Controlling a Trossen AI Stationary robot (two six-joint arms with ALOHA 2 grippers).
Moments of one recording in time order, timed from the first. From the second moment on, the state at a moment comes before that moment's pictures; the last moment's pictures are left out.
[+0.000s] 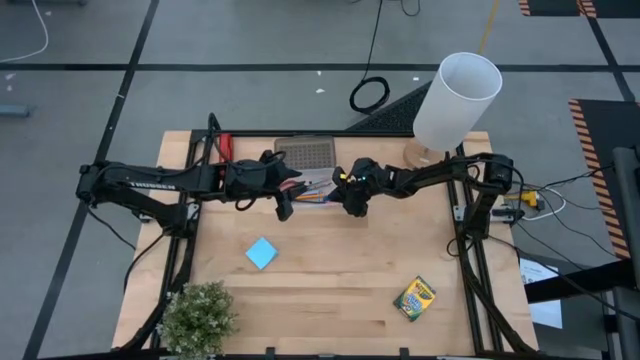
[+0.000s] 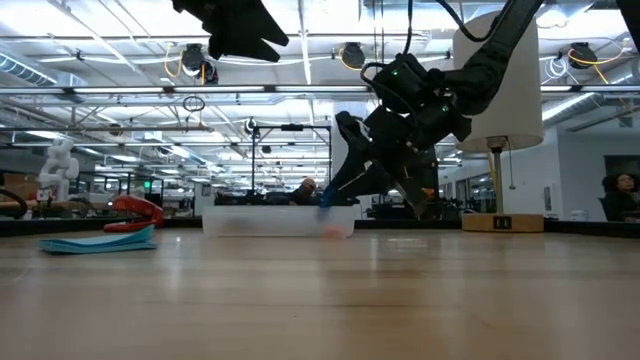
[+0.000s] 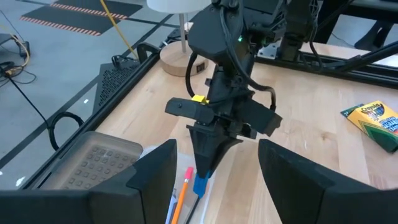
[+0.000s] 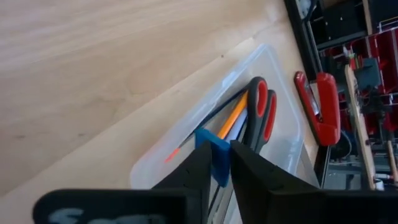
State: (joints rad) left arm 0.03 1.24 1.01 -0.23 -0.28 -0.14; right arm -0.31 1.79 0.79 0.40 -0.29 -1.31
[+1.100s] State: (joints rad) left arm 0.01 1.24 1.01 -0.23 -0.28 -0.13; right arm -0.30 1.73 0.79 0.41 -0.16 -0.84
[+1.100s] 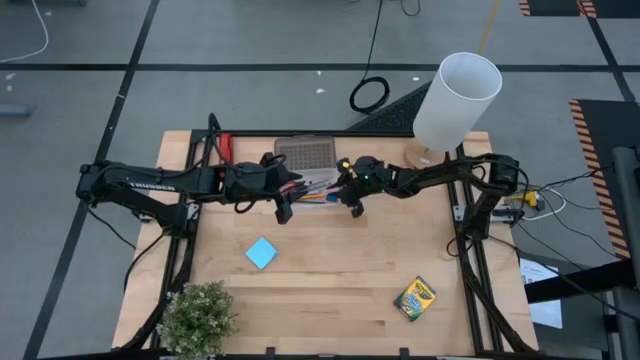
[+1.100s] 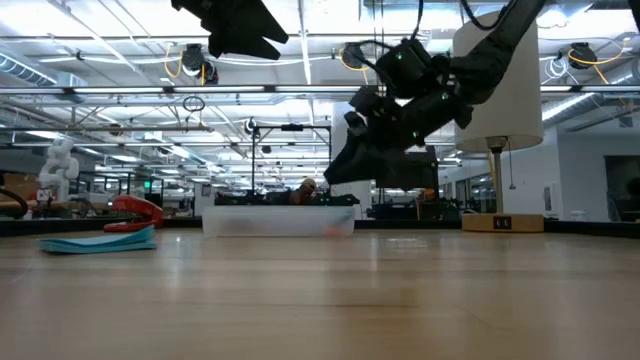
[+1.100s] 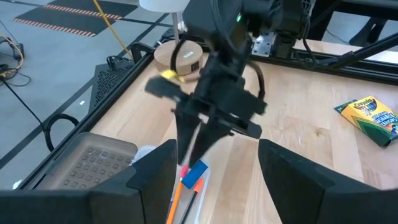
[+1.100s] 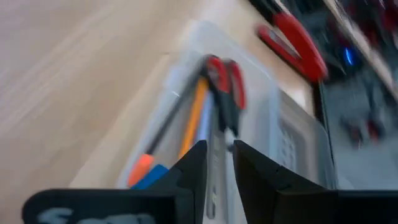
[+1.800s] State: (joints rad) left arm 0.01 1.24 1.01 -0.23 -0.28 -0.13; right arm -0.26 1.81 1.22 -0.35 -0.11 -0.18
